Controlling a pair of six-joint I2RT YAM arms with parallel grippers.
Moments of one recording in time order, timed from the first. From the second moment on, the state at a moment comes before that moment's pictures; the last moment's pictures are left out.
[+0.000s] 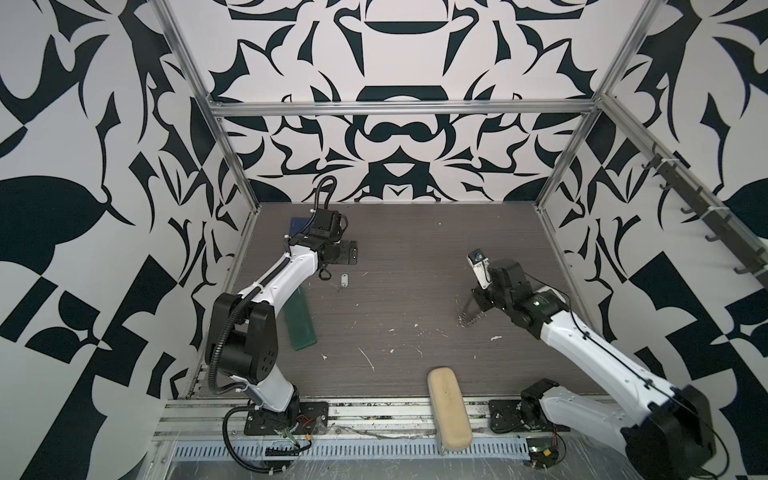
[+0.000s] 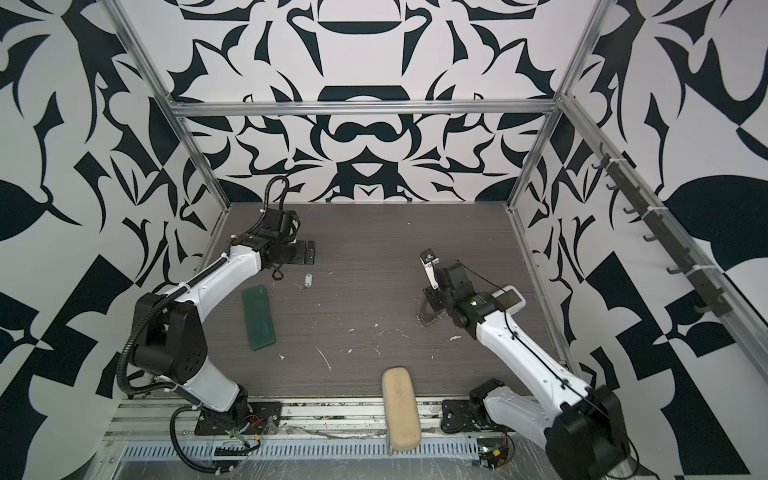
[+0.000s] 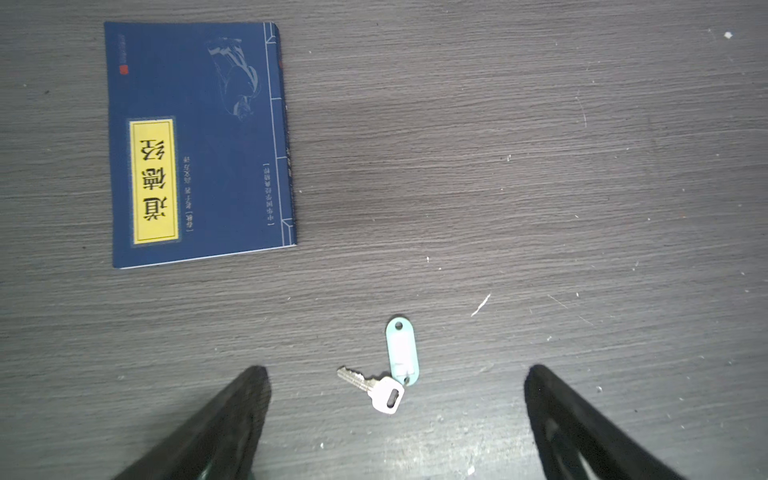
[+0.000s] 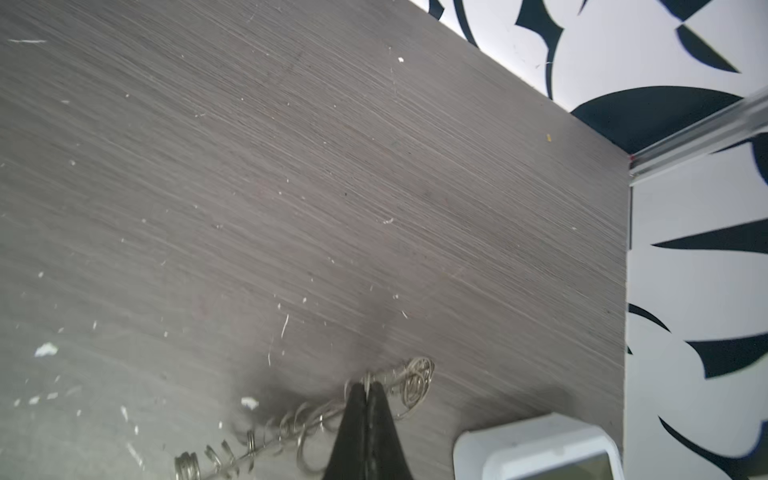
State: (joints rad) left arm -0.31 1.62 1.26 -0.57 -0.07 -0.18; right arm 0.44 1.12 0.79 -0.46 0.21 -0.15
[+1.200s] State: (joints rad) left arm -0.30 1.13 0.57 0.15 -0.28 -0.06; right arm 0.18 1.30 0.30 0.40 0.35 -0.02
